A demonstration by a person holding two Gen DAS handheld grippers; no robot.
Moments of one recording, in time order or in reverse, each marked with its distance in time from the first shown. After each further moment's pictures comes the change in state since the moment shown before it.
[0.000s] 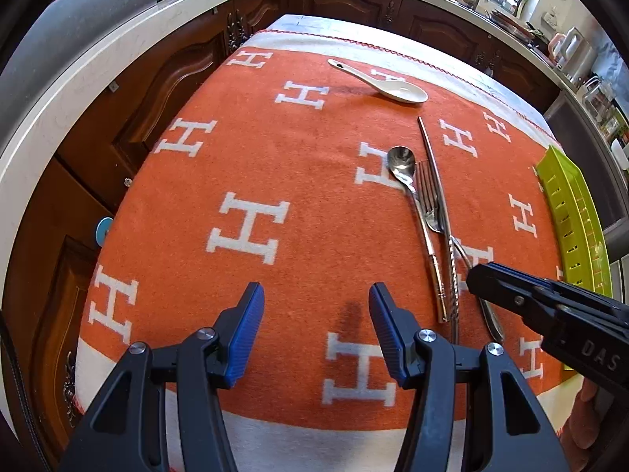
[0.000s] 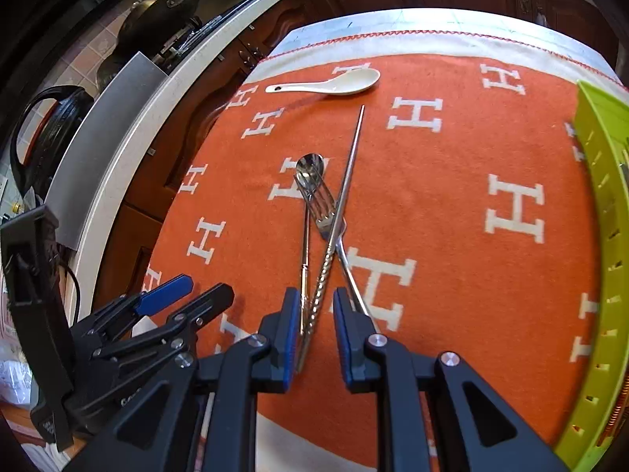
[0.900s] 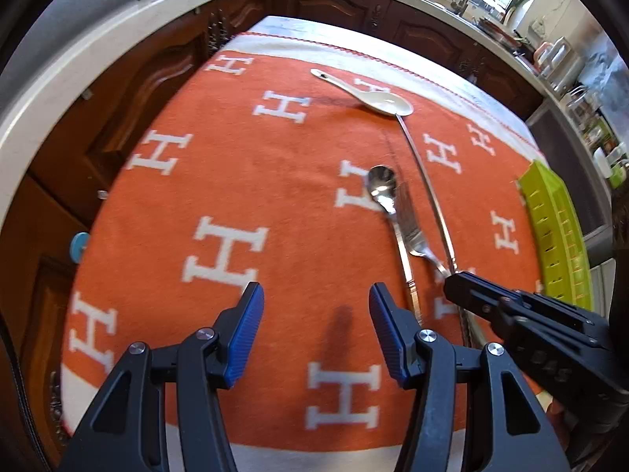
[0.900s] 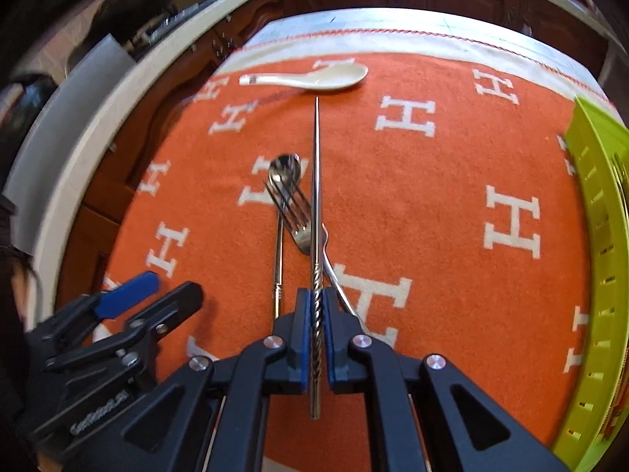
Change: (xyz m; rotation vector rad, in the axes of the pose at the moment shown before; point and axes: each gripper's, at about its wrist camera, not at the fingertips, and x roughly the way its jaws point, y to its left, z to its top) left arm 0.008 -0.002 0.020 -0.007 0.008 -0.110; right arm 0.003 0.003 0.006 0.018 -0.025 -0.117
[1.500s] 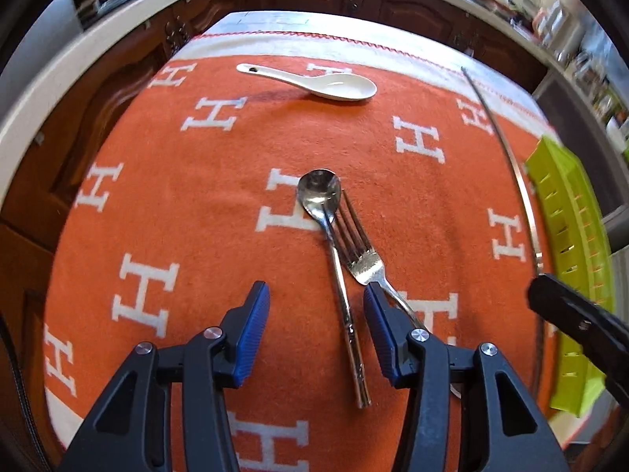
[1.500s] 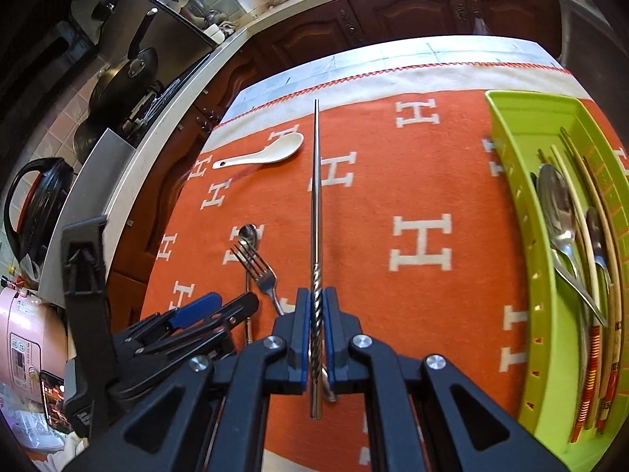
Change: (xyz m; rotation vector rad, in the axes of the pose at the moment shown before) left arm 0.048 -0.077 0.020 0.103 0.035 0.132; right arm -0.052 -0.061 0.002 0.135 -0.134 0.071
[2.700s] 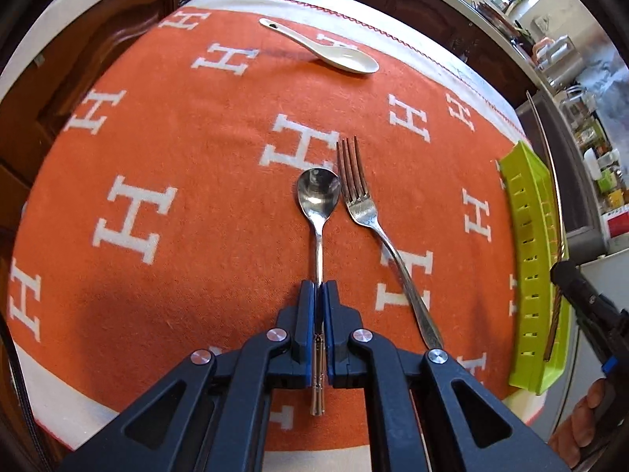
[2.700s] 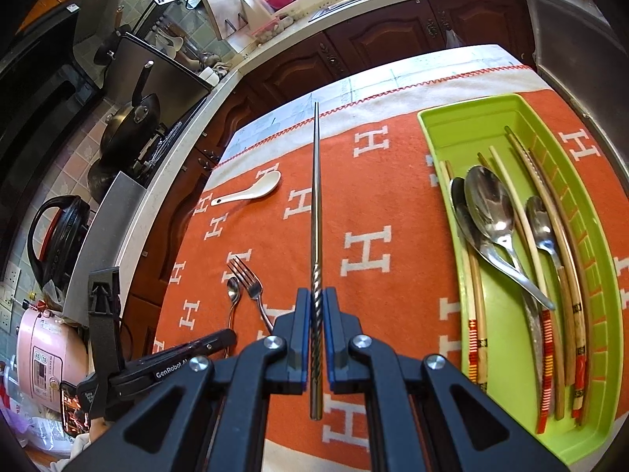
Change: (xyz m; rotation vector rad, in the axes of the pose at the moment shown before) left arm -0.009 0.032 -0.029 -0.156 0.088 -0.228; right arm -0.046 -0.041 -0.011 0.075 -0.107 0.053
